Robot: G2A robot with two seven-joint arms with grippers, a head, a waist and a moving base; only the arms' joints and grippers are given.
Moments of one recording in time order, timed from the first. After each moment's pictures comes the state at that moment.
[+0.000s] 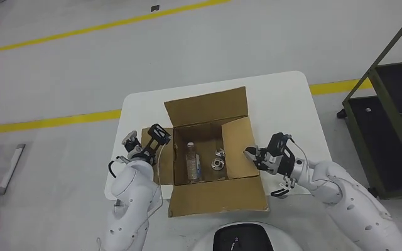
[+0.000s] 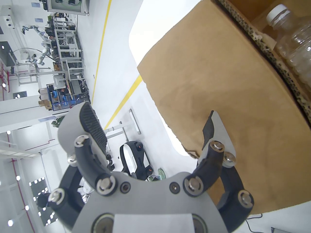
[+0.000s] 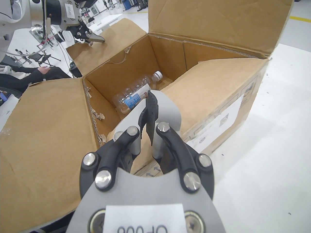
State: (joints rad) left arm 1.18 -1.22 -1.32 -1.94 2.04 -0.44 -1.07; right arm -1.21 -1.10 1.19 -1.53 -0.84 -0.66 0.20
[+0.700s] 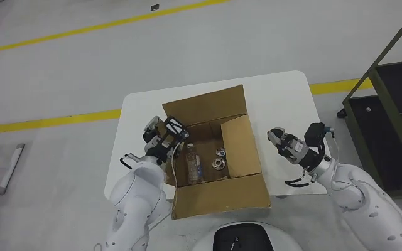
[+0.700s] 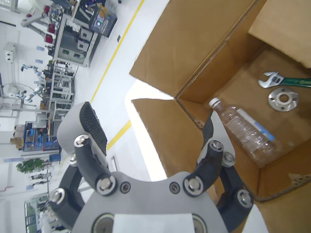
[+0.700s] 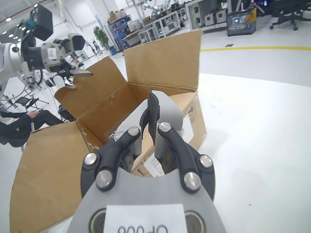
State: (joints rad) left arm 1.18 -1.24 -1.27 -2.13 1.84 -0.41 -0.87; right arm -1.35 -1.08 1.39 -1.62 -0.77 -0.62 -0.01
